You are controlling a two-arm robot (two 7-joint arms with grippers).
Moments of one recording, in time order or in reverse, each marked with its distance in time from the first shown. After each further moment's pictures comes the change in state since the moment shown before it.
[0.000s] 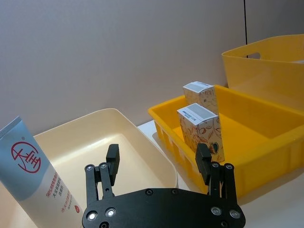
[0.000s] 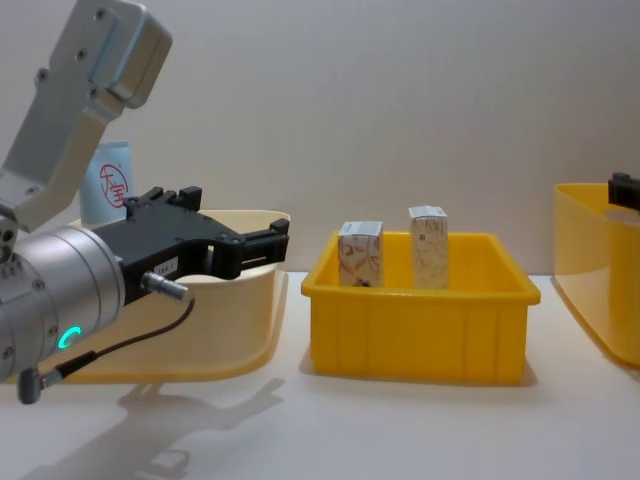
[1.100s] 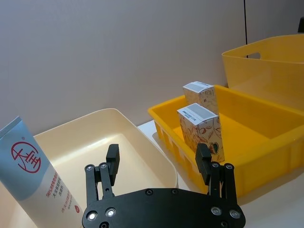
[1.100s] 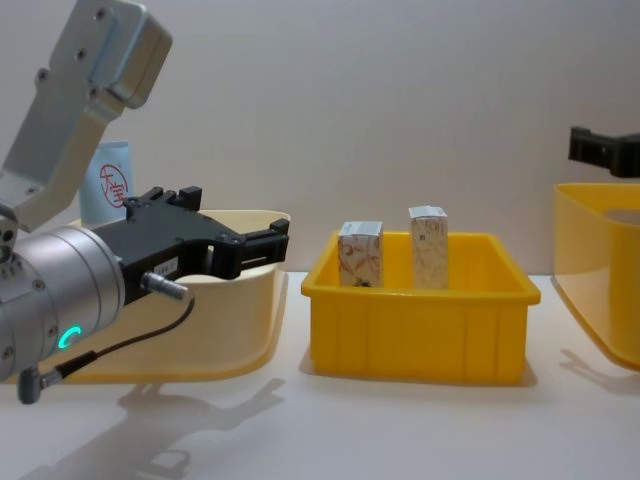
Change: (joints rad) left arm 0.000 0.000 0.000 0.000 0.000 0.000 0.000; right arm -0.015 0.014 0.009 -0.022 0.084 -0.146 0.151
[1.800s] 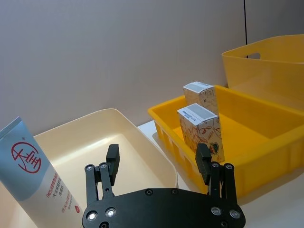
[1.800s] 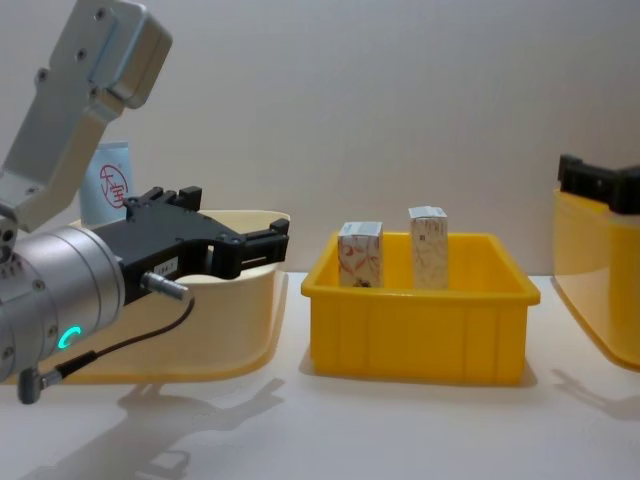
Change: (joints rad) left arm 0.000 0.000 0.000 0.000 0.000 0.000 0.000; right arm -0.092 0.091 -0.051 -0.060 0.111 -0.047 0.028
